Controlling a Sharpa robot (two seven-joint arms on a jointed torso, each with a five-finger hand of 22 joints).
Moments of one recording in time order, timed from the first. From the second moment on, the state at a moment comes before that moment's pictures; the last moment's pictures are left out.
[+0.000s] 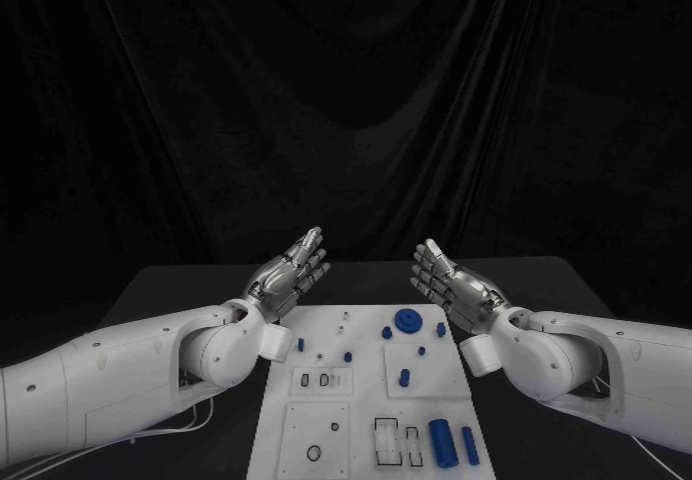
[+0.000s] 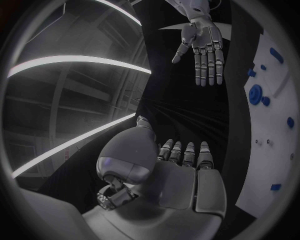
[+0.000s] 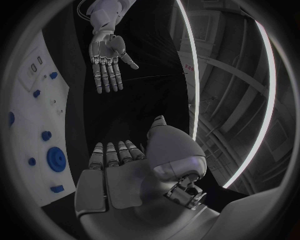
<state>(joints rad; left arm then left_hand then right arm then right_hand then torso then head) 1.26 -0.75 -0.20 1.46 0.15 -0.11 0.50 1.10 0.26 -0.34 0.29 0.05 0.06 -0.12 0.01 0.01 0.00 -0.13 0.01 0.00 0.00 -0.03 0.00 0.00 0.15 0.00 0.05 0.01 0.00 1.28 -0.91 -0.25 1.65 0.18 -0.23 0.43 1.03 0.25 -0.35 0.29 0.17 0.01 -0.05 0.02 0.00 0.00 -0.09 0.00 0.00 0.00 -0.03 0.00 0.00 0.16 0.00 0.00 0.00 0.00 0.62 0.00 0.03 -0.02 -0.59</state>
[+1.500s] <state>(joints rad) 1.28 -0.87 -0.22 1.48 -0.12 0.02 0.57 1.20 0.27 -0.30 0.29 0.19 0.14 -0.05 0.02 0.02 0.00 -0.08 0.01 0.00 0.00 -0.02 0.00 0.00 0.15 0.00 0.07 0.01 0.00 1.43 -0.89 -0.25 1.58 -1.63 -0.23 -0.02 1.41 0.05 0.01 0.07 0.23 0.49 0.07 0.05 0.05 0.69 0.09 0.06 0.06 1.34 0.01 0.35 0.31 0.18 1.31 0.11 0.35 0.14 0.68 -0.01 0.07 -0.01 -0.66</state>
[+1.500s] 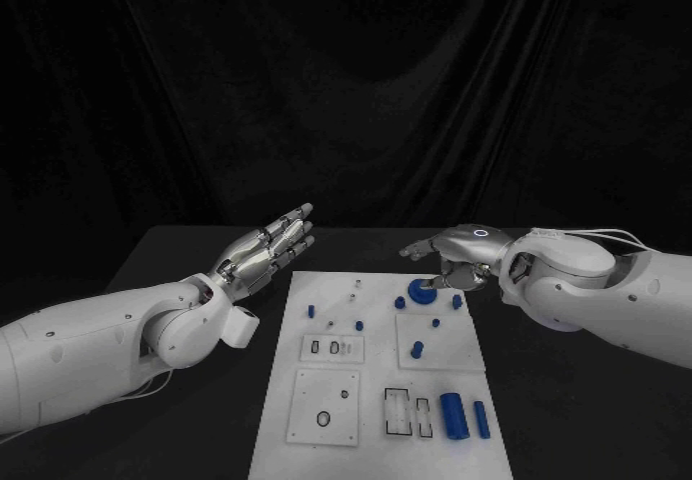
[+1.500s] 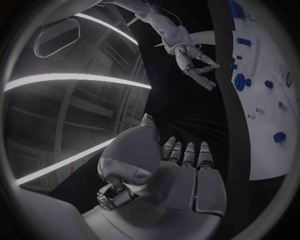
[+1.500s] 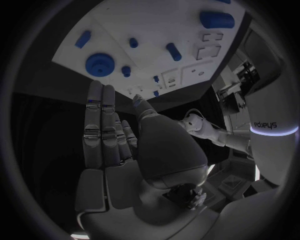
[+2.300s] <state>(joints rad) 1.28 -0.85 -0.22 1.44 -0.13 0.05 0.57 1.21 0.28 -0.30 0.29 0.17 0.16 -0.04 0.02 0.02 0.00 -0.08 0.01 0.00 0.00 0.00 0.00 0.00 0.15 0.00 0.12 0.01 0.00 1.42 -0.83 -0.25 1.52 -1.84 -0.25 -0.06 1.34 -0.03 0.04 0.10 0.10 0.80 0.03 0.07 0.07 0.91 0.03 0.07 0.07 1.47 -0.06 1.12 0.92 0.14 1.40 0.04 1.13 0.93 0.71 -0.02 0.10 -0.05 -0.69</state>
